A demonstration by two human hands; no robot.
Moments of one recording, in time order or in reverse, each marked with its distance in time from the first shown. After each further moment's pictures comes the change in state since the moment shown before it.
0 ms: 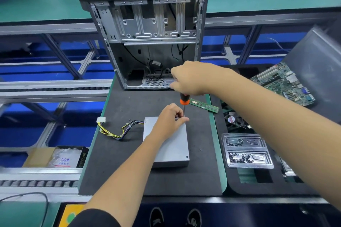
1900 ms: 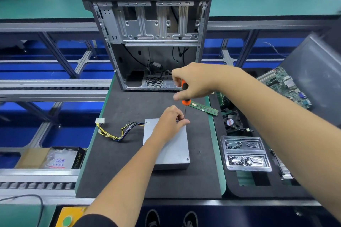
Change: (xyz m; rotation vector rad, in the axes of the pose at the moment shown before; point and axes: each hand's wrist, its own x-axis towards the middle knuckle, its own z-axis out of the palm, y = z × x) left_hand 0.001 -0.002 0.001 0.018 -0.027 -0.012; right_hand 0.002 0.008 -0.006 0.122 -0.106 -0.088
